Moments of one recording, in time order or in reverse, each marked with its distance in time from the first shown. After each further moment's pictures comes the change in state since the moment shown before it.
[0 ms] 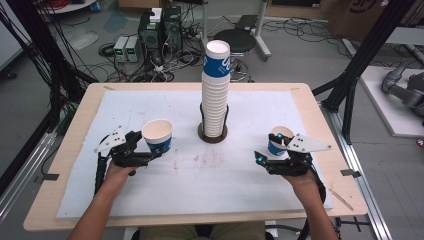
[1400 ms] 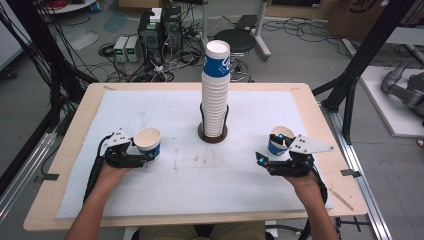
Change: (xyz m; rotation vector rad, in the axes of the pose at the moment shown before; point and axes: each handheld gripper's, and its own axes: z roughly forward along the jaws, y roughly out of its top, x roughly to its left) left arm 0.015 -0.015 -0.014 0.386 0.245 -0.046; right arm 0.001 0.000 -0.005 -0.008 0.003 -0.004
